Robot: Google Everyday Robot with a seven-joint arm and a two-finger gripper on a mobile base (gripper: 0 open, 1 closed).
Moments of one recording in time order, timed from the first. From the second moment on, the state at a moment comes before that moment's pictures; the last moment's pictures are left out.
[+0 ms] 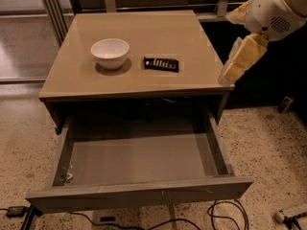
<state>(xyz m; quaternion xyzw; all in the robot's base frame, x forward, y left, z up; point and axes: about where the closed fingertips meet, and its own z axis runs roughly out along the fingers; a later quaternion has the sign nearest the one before) 0.541 -0.165 0.982 -0.60 0.74 0.06 0.29</state>
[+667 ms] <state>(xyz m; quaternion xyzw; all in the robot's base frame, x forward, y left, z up) 0.557 -0.159 0.977 -0.61 0.74 0.05 0.29</state>
